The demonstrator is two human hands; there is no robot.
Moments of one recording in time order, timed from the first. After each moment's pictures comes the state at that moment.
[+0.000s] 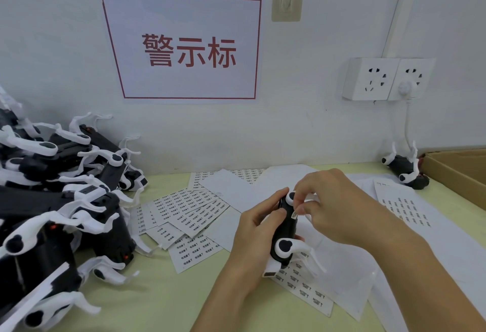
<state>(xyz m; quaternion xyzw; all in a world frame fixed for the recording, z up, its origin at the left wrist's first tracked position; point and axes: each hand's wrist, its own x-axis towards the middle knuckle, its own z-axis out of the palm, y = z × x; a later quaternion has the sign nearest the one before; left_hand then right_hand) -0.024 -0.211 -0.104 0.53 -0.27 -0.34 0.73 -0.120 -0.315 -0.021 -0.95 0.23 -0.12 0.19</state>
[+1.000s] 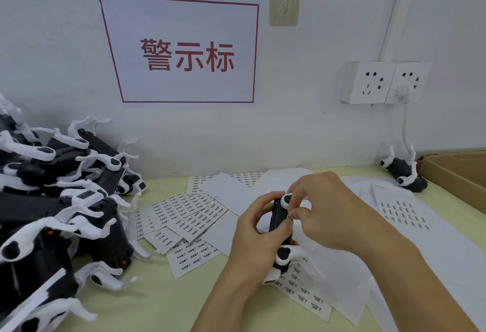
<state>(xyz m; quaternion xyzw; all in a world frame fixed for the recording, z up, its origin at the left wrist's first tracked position) -0.028 -0.208 -0.103 0.57 -0.32 -0.26 0.71 -0.116 -0.310 -0.025 -0.94 0.24 -0.14 0.19</state>
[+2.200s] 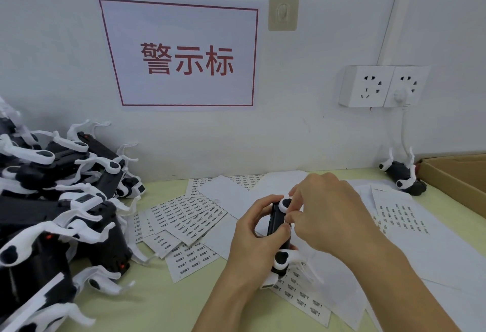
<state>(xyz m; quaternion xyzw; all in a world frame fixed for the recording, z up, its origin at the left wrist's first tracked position) -0.025 -0.208 -0.105 0.55 -0.33 -0.26 0.72 -0.112 -0.296 -0.019 -0.94 0.31 -0.16 0.06</state>
